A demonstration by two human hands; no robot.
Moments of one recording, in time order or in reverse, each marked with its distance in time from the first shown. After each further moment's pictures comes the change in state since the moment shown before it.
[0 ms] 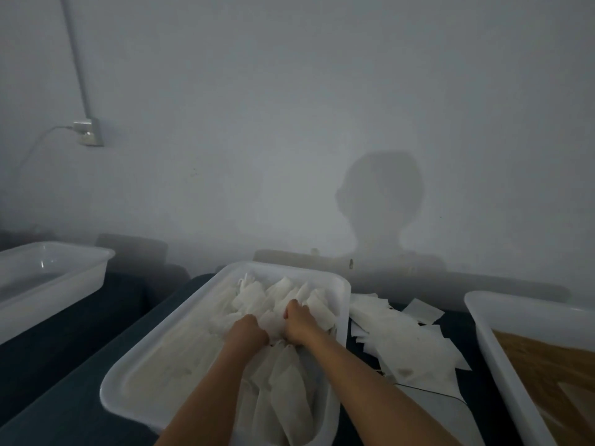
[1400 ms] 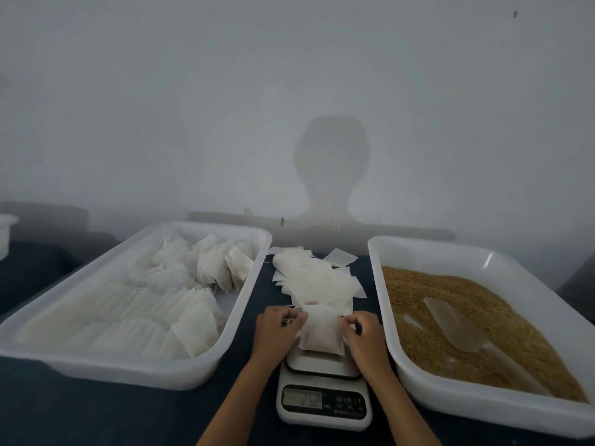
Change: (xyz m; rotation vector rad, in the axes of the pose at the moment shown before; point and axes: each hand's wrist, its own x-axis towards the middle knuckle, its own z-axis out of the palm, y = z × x) left_hand -0.134 0.100 0.144 -0.637 -0.020 0.476; right_hand -0.188 0.224 -0.036 0.377 0.676 0.031
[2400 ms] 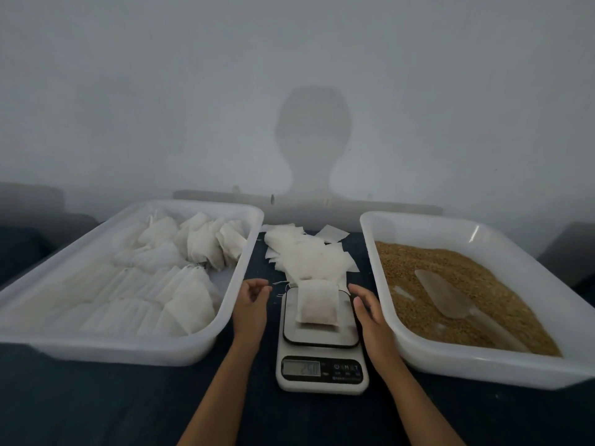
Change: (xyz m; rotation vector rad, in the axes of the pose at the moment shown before) left_hand -0.007 -0.010 -0.013 -0.375 0.294 -0.177; right_hand -0.029 0.011 -0.010 0.398 -0.066 0.068
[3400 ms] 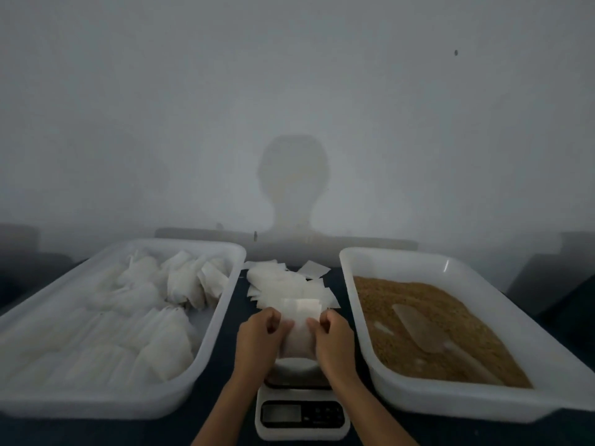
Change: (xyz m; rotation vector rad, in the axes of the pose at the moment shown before) left_hand -0.021 0.046 0.022 0.432 -0.228 0.330; right_hand 0.015 -0.061 0.038 -0.355 0.185 0.016
